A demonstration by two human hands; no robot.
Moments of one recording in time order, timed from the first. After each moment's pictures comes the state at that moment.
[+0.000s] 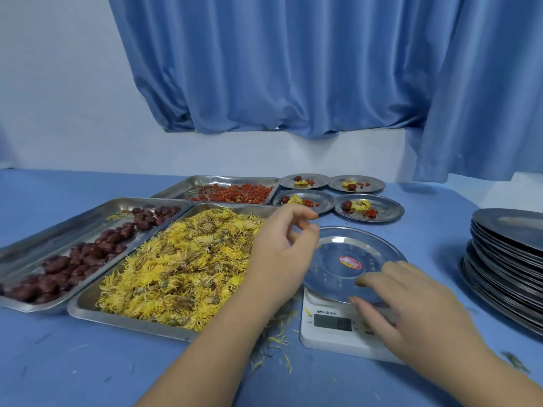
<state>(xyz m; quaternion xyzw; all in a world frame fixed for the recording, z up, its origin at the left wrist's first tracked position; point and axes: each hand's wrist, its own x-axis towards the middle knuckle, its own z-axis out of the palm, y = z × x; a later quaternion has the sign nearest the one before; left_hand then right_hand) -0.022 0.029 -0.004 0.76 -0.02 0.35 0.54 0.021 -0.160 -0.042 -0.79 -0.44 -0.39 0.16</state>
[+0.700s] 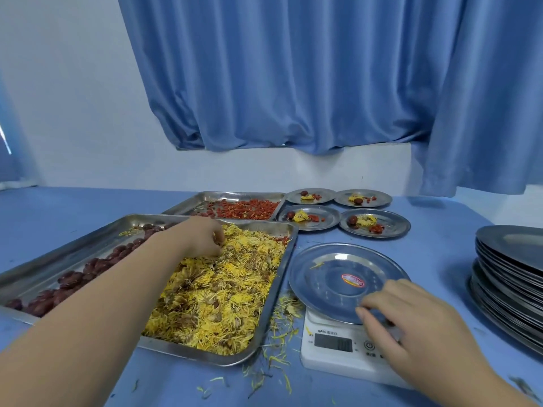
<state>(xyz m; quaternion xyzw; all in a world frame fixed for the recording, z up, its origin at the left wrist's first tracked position) 0.014 0.217 0.027 0.99 0.15 0.04 0.02 0.025 -0.161 -0.039 -0.78 -0.43 -0.39 0.22</state>
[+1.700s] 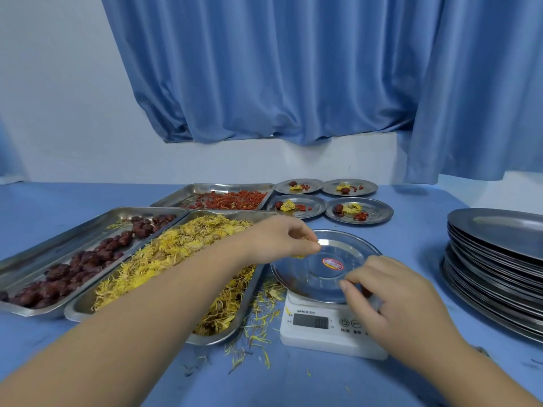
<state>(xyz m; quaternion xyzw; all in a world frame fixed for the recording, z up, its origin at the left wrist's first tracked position) 0.024 0.057 0.026 0.94 -0.04 0.02 0.34 0.019 -0.170 -0.031 -0.80 -0.41 -0.34 0.28</state>
